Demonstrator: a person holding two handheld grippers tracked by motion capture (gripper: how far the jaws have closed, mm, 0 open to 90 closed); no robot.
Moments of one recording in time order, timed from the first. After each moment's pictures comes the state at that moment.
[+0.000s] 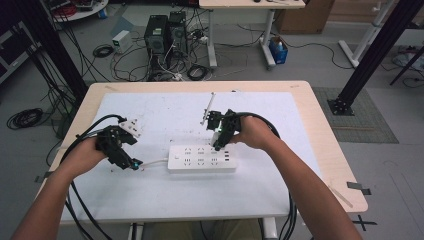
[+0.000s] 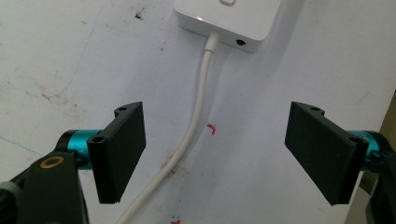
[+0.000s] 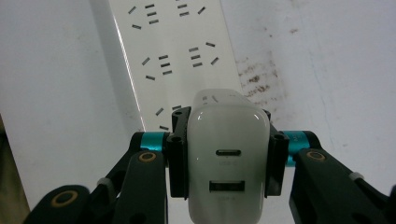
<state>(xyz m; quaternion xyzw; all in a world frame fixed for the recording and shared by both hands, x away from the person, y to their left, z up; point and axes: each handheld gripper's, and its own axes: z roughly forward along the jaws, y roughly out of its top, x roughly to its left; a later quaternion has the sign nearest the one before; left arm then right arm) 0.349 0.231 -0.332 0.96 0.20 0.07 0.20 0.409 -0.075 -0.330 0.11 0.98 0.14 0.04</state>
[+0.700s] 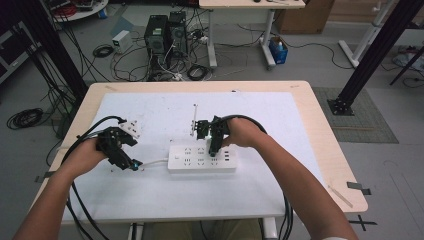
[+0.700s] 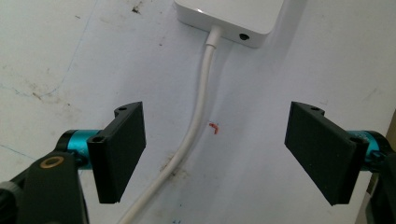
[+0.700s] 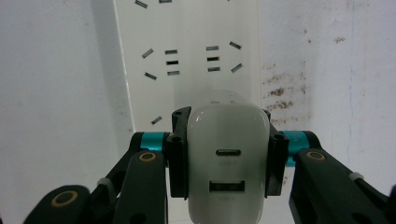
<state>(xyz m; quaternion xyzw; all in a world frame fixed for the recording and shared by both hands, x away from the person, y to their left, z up) 0.353 0.236 -0.340 0.96 0.20 0.06 0.20 0.416 -0.046 -0.358 0.03 1.00 0.07 0.03</state>
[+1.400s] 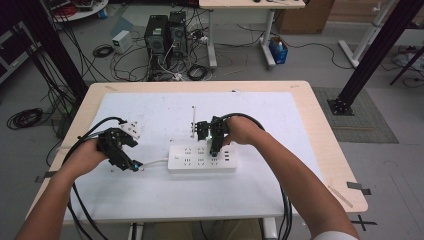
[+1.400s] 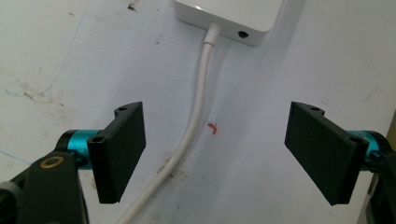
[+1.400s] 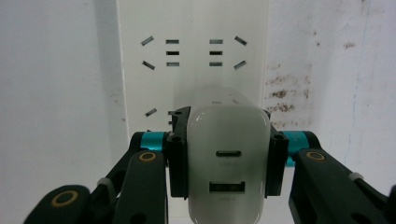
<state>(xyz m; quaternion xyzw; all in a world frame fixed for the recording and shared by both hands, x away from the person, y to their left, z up) 0.355 0.237 -0.345 0.96 0.19 0.05 0.20 0.420 -0.043 -0.364 -0.02 1.00 0.05 0.02</state>
